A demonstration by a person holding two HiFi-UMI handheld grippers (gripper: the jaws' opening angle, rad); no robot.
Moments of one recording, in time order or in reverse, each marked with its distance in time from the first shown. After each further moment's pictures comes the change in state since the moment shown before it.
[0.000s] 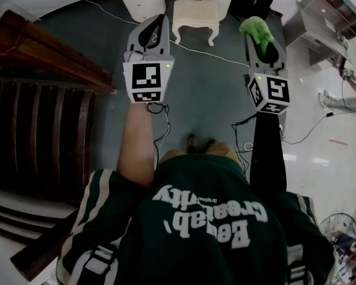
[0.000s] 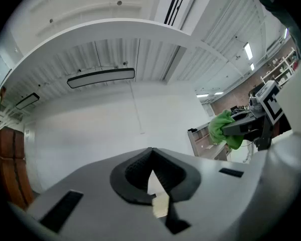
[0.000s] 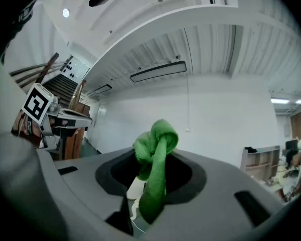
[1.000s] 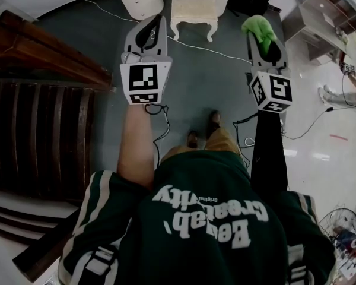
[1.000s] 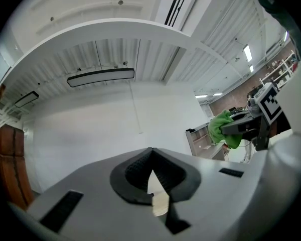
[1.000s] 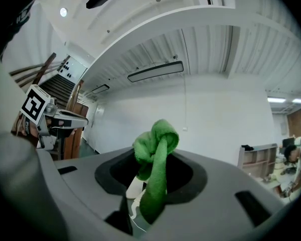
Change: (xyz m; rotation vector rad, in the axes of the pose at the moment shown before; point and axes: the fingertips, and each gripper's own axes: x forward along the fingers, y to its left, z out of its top) left arm -0.012 -0.005 -0.001 -0.010 -0.001 -0.016; right arm -0.013 -0.007 -0.004 0.020 0.003 -0.024
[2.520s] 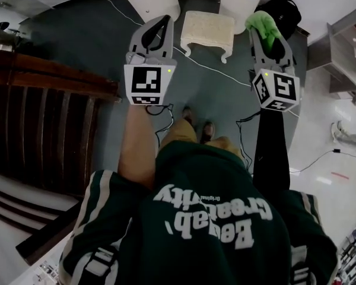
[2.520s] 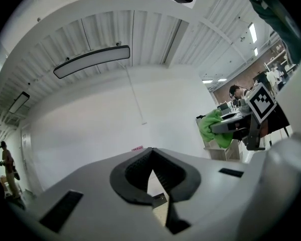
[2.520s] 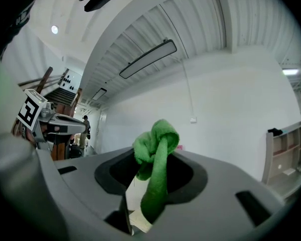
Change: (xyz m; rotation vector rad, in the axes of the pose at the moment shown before) left arm 0.257 0.042 -0.076 0.068 0.086 0.045; right arm 0.280 -0.113 -0.059 0.099 -0.020 0.145
